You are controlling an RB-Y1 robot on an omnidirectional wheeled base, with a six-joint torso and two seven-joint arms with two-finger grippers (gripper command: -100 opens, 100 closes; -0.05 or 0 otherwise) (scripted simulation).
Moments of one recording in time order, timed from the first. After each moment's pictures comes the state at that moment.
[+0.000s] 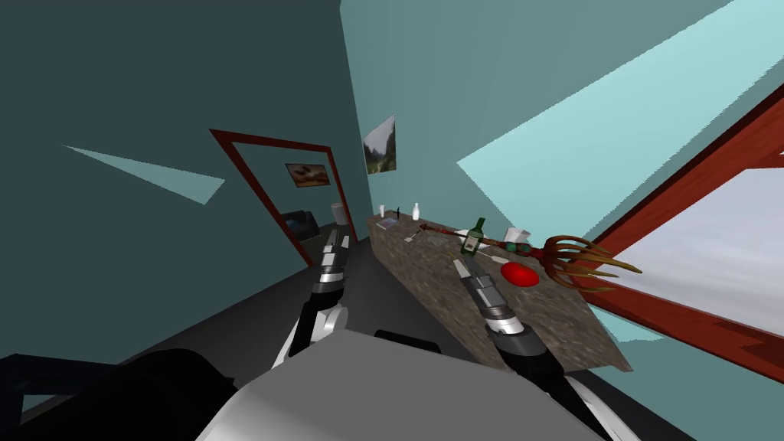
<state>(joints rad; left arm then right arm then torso) 0.54 0.03 -0.03 -2.34 0.12 -0.42 -0.13 0.62 -0.40 0.18 -2.30 0.10 -0.44 -0.05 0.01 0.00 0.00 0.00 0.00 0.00</state>
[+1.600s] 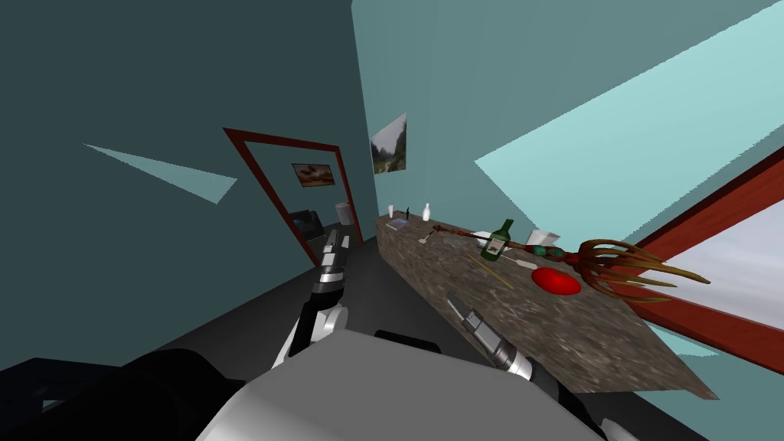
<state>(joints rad) 0.54 0.03 -0.03 -2.34 0.12 -0.42 -0.13 0.71 -0.87 0.33 -2.20 0.06 -0.42 -0.05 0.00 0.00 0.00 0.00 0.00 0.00</state>
